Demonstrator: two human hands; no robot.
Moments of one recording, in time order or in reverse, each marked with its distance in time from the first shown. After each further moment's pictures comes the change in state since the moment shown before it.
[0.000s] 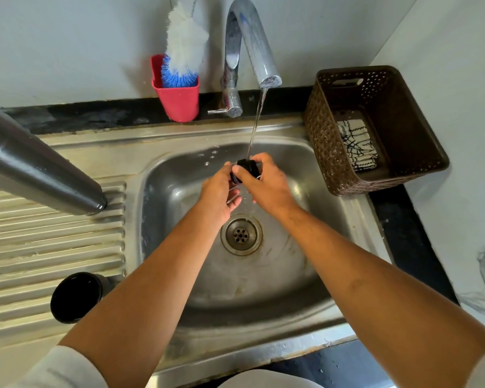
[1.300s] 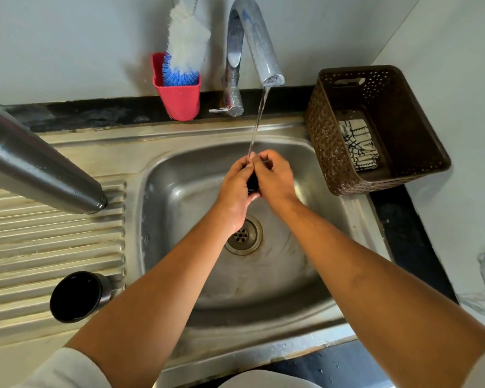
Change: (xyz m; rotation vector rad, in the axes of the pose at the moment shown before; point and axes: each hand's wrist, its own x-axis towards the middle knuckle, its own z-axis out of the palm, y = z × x) left_hand -0.013 -0.018 0.017 -0.005 -0.273 0.243; right_hand 0.015 0.004 0.002 0.187 0.191 0.030
